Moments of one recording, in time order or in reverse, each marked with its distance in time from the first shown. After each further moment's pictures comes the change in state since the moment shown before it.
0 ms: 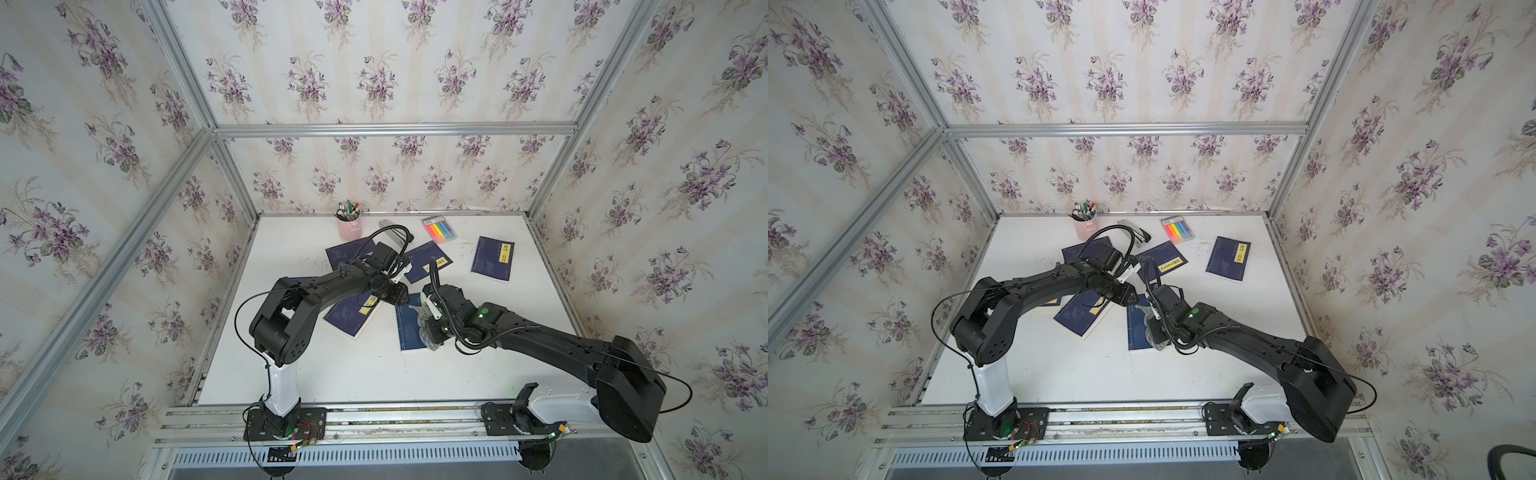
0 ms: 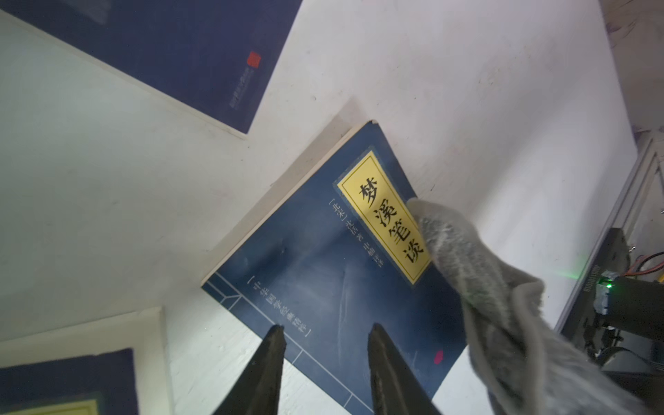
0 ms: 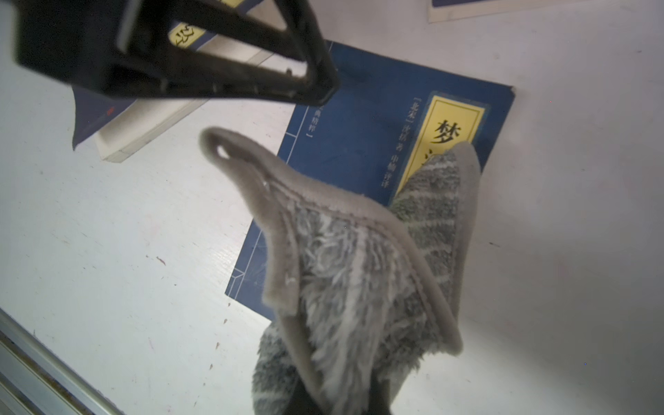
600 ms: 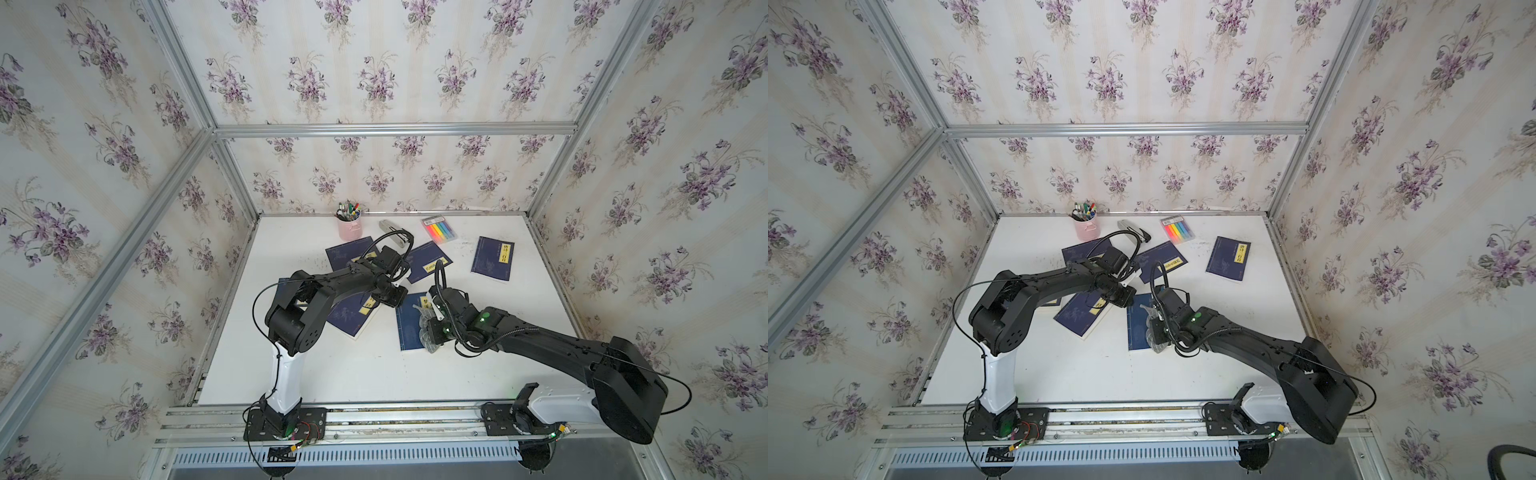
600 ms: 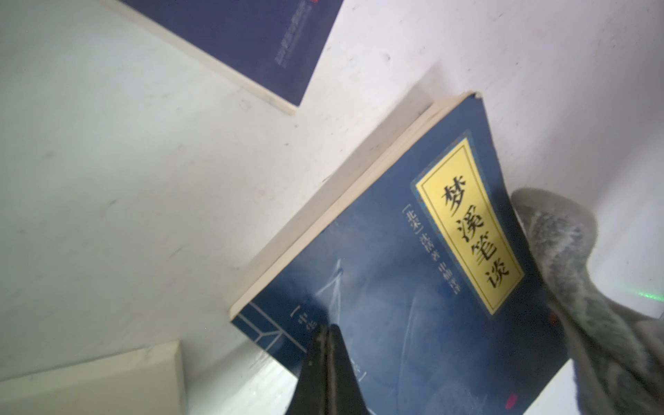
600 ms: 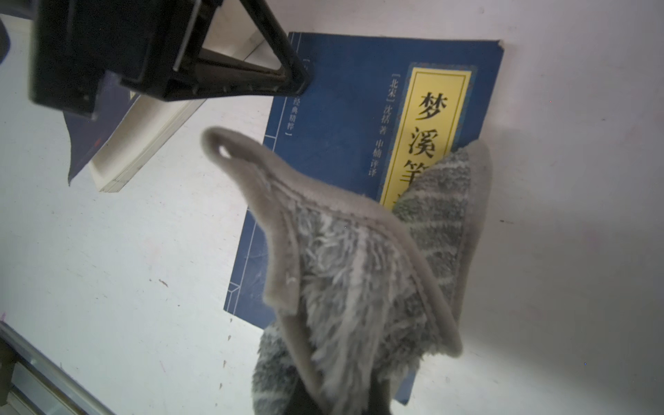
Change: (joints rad) left arm 0.000 0.113 0.055 -0.020 -0.072 0.008; right arm 0.004 0.019 -0.064 0.087 -0.031 0.148
